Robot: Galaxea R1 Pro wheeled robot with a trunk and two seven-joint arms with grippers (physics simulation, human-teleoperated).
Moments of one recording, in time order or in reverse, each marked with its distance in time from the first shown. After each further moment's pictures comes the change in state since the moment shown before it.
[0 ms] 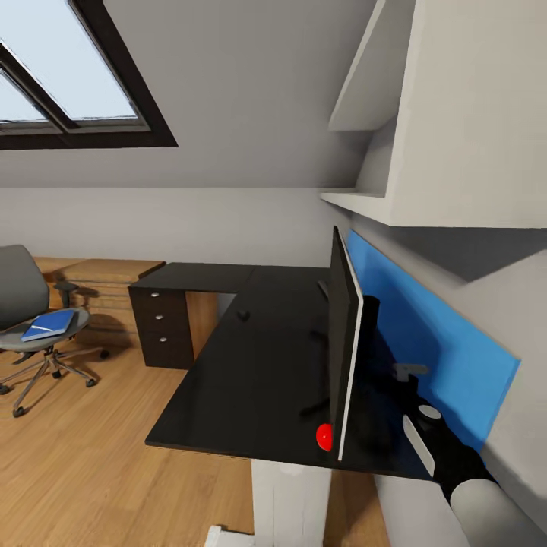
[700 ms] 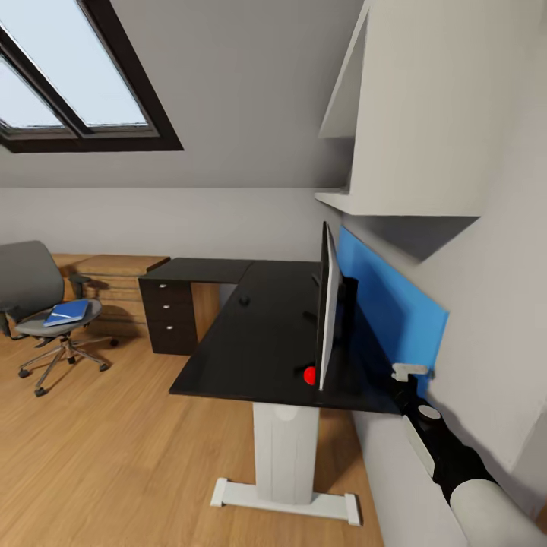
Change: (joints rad) left arm 0.000 0.000 0.000 0.000 0.001 0.005 -0.002; right arm 0.001 0.001 0.003 -0.002 0.000 -0.003 0.001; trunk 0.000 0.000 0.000
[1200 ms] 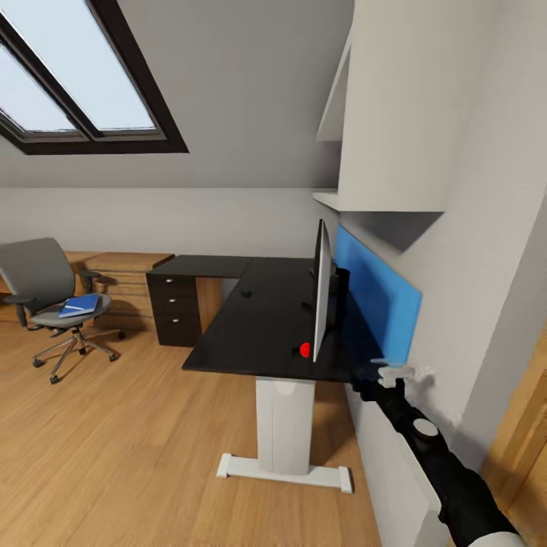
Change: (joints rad) left arm 0.000 -0.001 -0.003 0.000 -0.005 -0.002 0.003; right arm 0.187 0.001 0.103 -0.376 0.000 0.106 0.007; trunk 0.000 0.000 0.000
